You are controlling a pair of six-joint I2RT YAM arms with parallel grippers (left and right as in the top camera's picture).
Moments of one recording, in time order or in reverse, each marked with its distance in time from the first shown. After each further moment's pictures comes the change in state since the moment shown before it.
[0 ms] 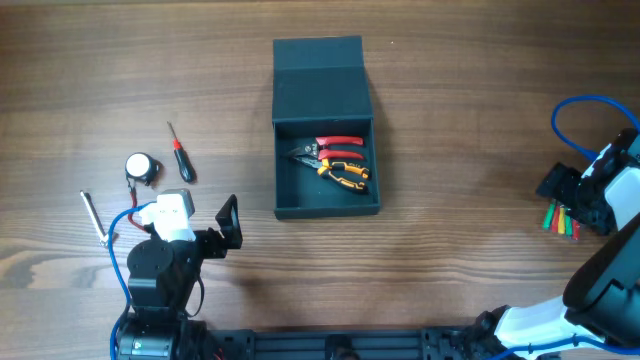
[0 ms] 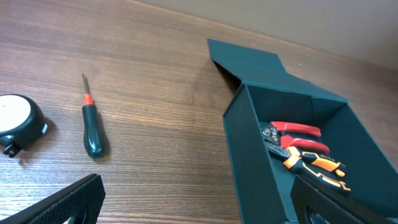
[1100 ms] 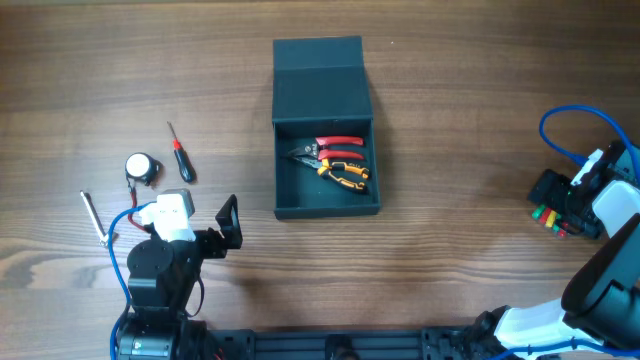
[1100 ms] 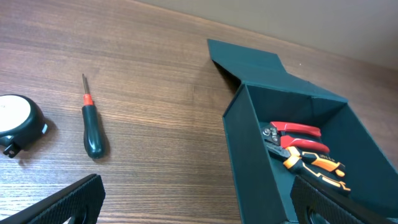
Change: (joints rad) left arm 0.000 0.000 0.000 0.000 0.000 0.000; right arm 0.000 -0.016 -0.126 0.166 -0.046 -0.060
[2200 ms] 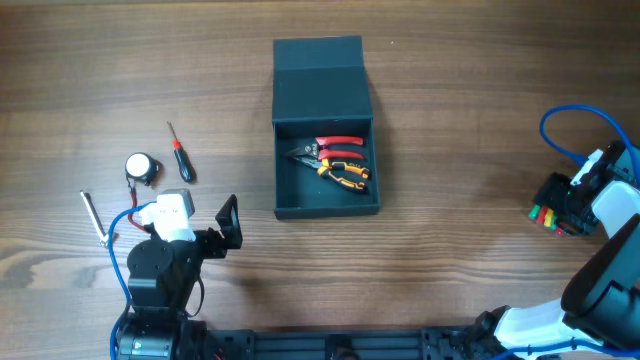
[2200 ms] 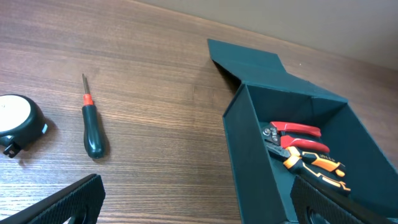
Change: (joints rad) left arm 0.000 0.000 0.000 0.000 0.000 0.000; right arm 0.000 -0.003 -0.004 0.003 -0.010 0.023
